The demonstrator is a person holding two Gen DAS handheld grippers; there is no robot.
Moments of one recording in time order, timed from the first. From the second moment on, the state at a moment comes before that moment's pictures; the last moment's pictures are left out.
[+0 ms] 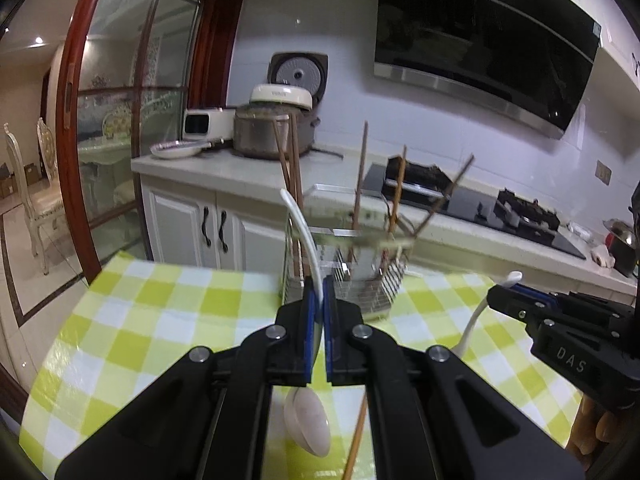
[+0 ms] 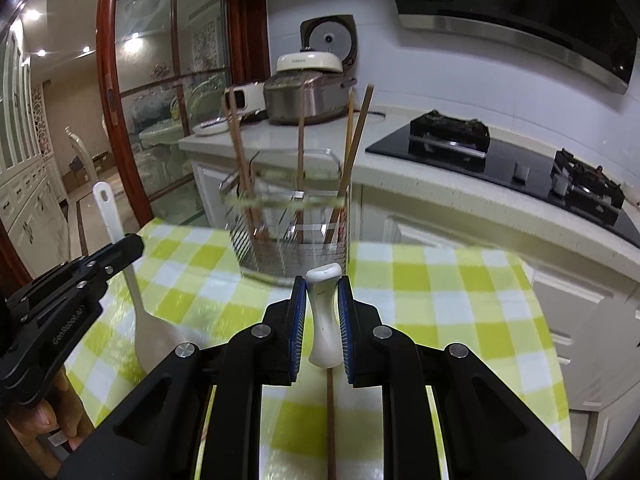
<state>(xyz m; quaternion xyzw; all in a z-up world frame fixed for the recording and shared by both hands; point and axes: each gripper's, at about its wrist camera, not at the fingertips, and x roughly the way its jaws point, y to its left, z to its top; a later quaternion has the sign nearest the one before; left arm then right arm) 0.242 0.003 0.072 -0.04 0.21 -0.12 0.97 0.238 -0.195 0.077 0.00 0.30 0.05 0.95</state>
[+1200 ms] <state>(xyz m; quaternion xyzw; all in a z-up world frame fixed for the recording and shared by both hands) 0.380 -0.010 0.158 -0.07 0.11 -0.13 0.98 0.371 -0.168 0.171 0.01 0.23 0.05 0.97</state>
